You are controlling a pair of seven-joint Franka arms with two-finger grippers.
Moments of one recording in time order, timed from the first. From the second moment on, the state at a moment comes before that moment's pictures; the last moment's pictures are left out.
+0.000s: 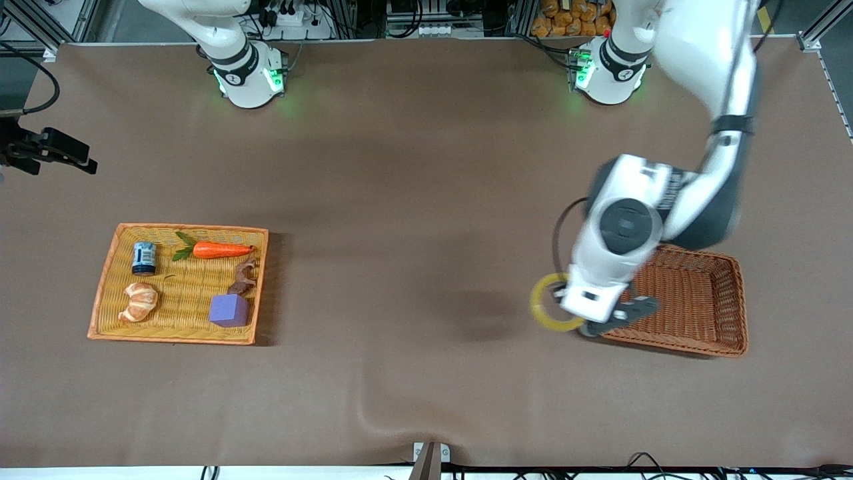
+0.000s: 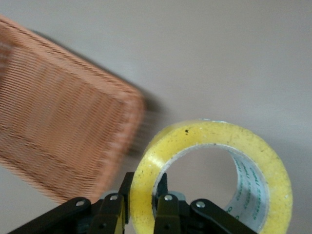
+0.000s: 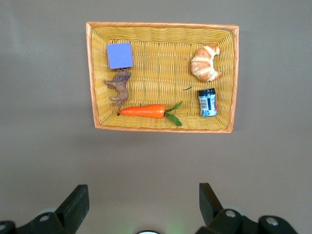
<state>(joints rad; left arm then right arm) -0.25 0.57 -0.09 -1.38 0.21 1.87 -0.70 -0.08 -0.02 -0.01 -1.59 0.02 1.48 -0.08</state>
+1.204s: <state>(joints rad) 0.14 0.41 -0.10 -1.60 0.21 1.94 -0.17 -0.08 -0.02 -0.01 -1.60 0.02 1.46 -0.09</state>
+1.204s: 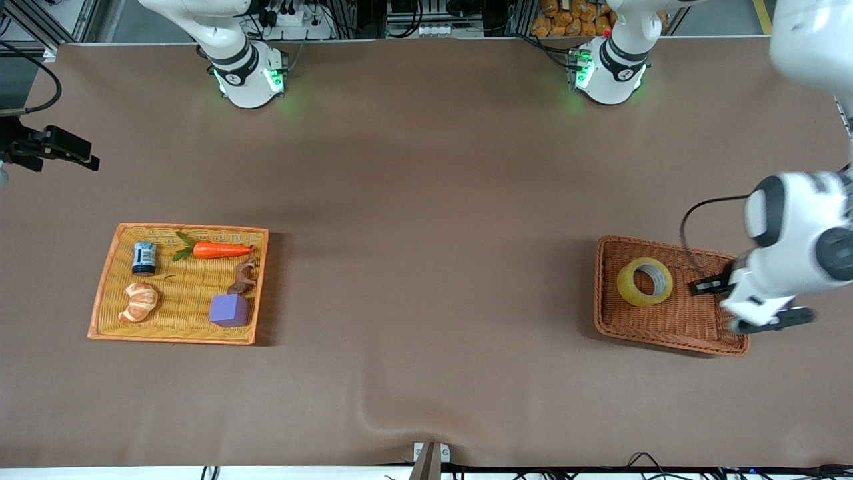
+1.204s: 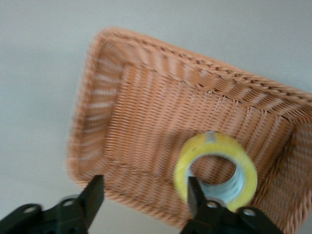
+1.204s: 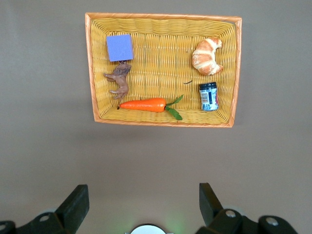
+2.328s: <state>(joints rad) 0.07 0.06 -0.03 -1.54 -0.03 1.55 -0.06 -0.08 -0.02 -0.01 -1.60 0.02 1.46 -0.09</state>
